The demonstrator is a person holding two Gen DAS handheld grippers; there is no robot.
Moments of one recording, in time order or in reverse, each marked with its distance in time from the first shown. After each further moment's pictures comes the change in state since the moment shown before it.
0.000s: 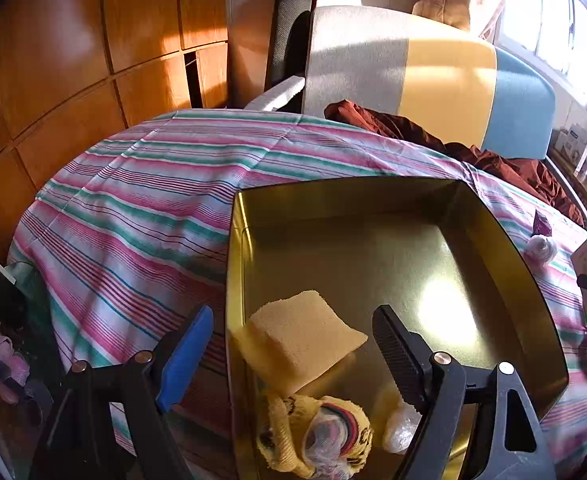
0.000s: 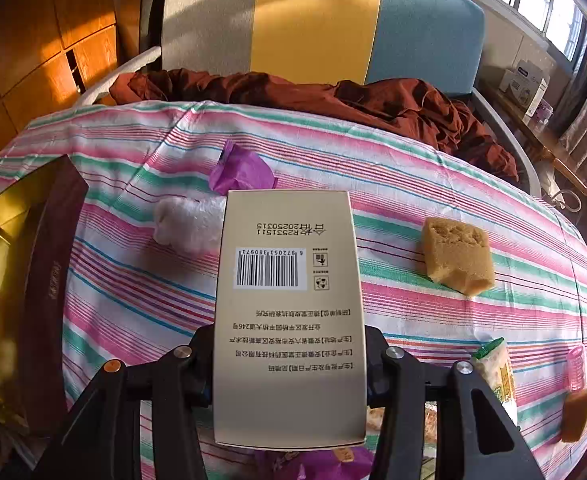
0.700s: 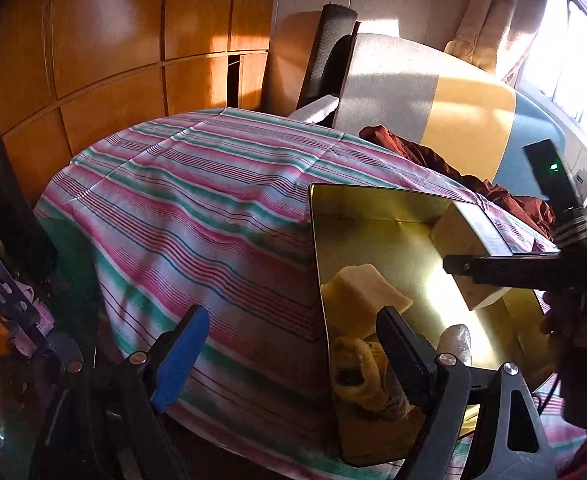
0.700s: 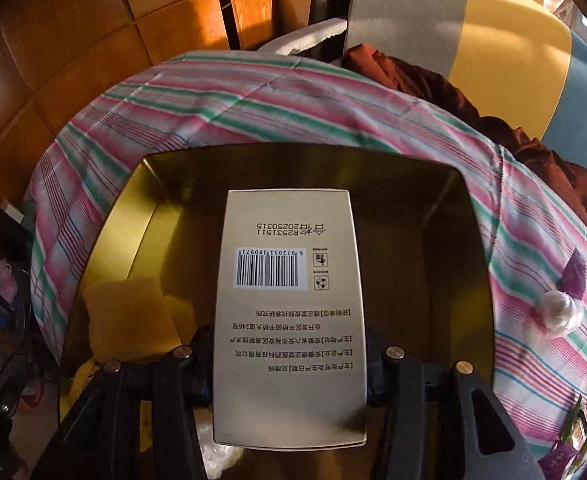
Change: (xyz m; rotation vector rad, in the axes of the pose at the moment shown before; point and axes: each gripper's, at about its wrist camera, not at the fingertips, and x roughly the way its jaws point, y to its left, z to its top) left arm -0.039 0.064 -0.039 -0.134 -0.049 -0.007; right arm 0.035 0.308 0.010 -0.307 0.143 0.270
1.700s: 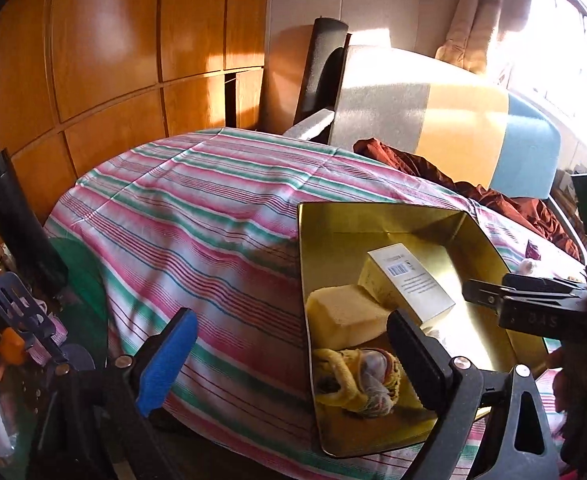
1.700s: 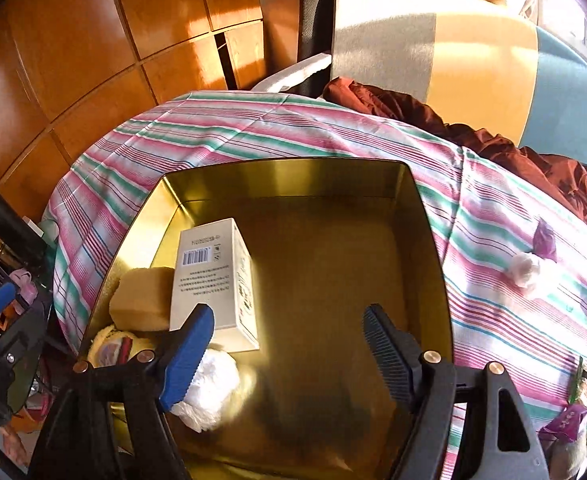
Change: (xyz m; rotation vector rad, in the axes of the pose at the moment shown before) left arm -0.025 -0.019 0.005 0.051 -0.057 0.020; right arm -0.080 -0.032 -0.054 0.061 -0.207 0.013
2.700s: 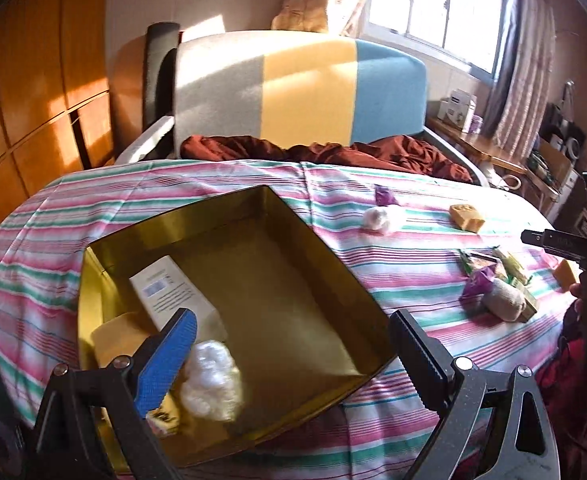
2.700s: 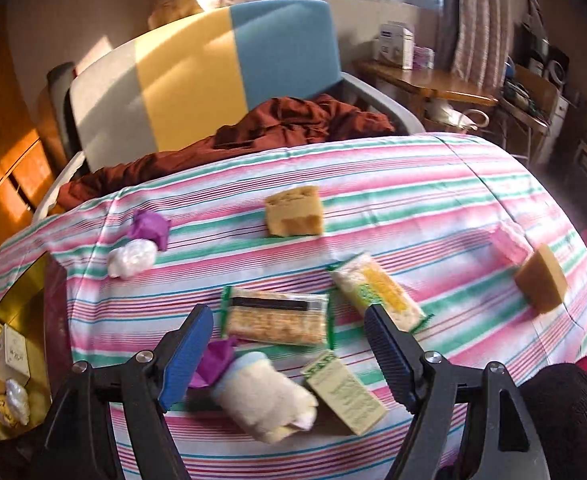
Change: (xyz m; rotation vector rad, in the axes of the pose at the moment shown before) left arm -0.014 -0.179 -0.003 0.338 0.054 -0.383; right arm -0.160 -0.306 -0.138 0.664 -0.132 -0.434
